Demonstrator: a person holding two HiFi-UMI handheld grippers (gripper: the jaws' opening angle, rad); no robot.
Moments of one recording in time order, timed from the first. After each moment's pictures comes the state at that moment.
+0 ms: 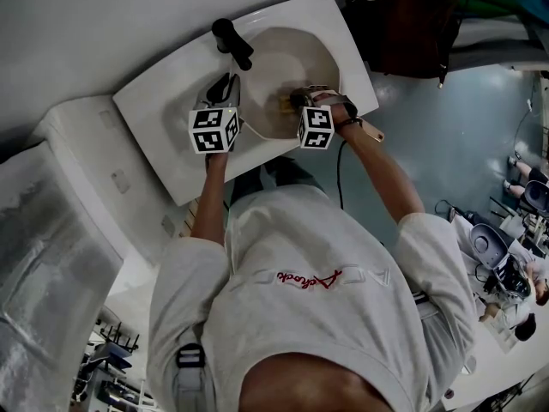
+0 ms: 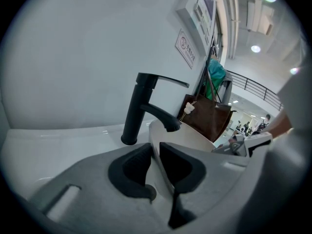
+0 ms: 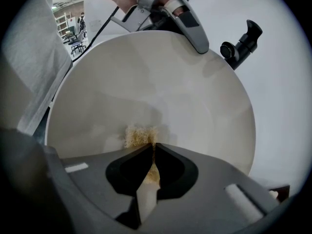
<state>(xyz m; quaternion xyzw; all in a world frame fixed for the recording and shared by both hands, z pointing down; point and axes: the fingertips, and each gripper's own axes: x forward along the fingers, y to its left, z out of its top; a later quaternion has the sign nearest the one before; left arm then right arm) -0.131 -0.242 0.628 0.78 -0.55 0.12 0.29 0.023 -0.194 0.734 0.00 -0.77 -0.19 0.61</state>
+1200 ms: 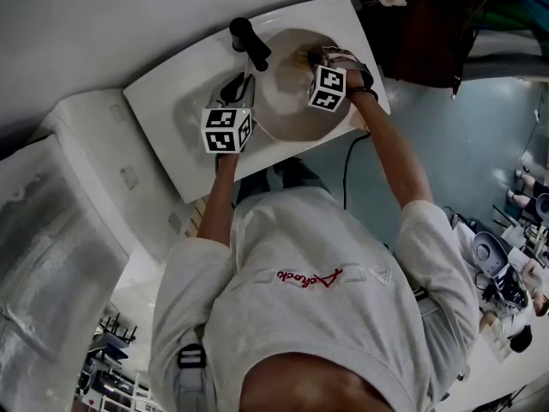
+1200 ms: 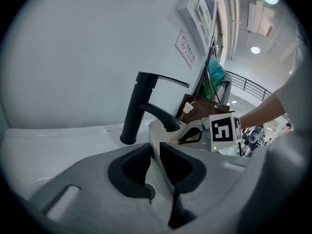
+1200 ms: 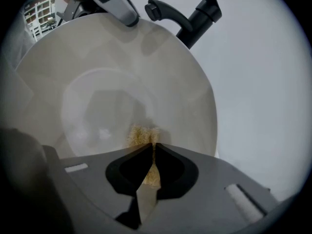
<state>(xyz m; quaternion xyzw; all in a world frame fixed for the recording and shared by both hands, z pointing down) -0.130 -0.243 0.627 0.78 -0.54 0.12 0.29 0.013 -0.324 0.719 0.10 -0.74 -0.22 0.62</state>
